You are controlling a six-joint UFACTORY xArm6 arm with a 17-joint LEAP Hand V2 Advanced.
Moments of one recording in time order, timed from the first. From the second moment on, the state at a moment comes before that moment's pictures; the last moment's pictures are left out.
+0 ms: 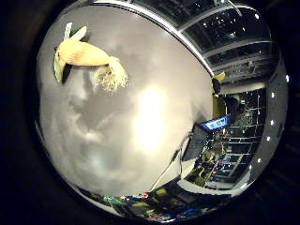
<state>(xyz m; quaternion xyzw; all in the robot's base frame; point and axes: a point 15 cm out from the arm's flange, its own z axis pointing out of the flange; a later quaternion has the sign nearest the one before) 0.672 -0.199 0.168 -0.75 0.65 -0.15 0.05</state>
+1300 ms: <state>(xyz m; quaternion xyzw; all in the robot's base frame) 0.693 -0.190 0.117 -0.78 0.58 -0.22 -0.04</state>
